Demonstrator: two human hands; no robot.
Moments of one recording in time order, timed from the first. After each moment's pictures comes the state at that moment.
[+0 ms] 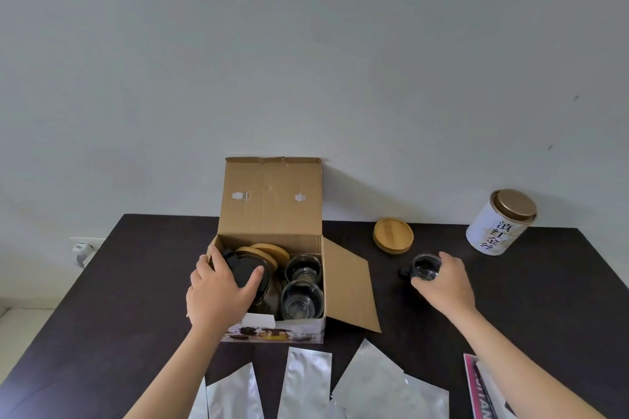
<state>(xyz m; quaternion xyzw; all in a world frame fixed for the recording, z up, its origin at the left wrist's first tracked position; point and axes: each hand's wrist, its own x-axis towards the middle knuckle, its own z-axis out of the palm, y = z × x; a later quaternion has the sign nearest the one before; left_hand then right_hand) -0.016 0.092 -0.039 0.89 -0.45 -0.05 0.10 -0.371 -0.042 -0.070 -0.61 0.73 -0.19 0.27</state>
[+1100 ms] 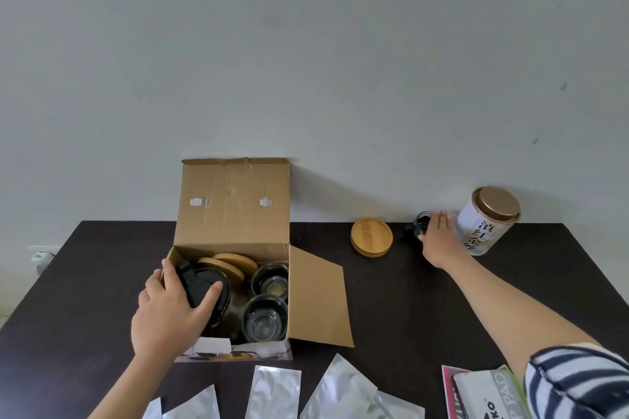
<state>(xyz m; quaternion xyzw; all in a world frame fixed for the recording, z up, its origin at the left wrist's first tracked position) -0.016 0.088 -0.044 0.90 -0.43 -0.05 0.09 -0.420 -0.173 -0.094 -0.70 0.70 0.07 0.14</state>
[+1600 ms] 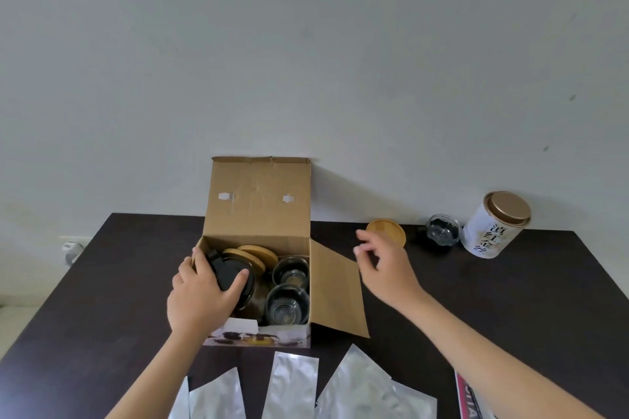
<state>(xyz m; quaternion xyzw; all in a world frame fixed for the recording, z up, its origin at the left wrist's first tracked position) -0.015 0.088 -0.044 0.89 -0.44 -0.05 0.10 -0.298 -0.023 -0.011 -0.78 0.47 -0.29 0.30</state>
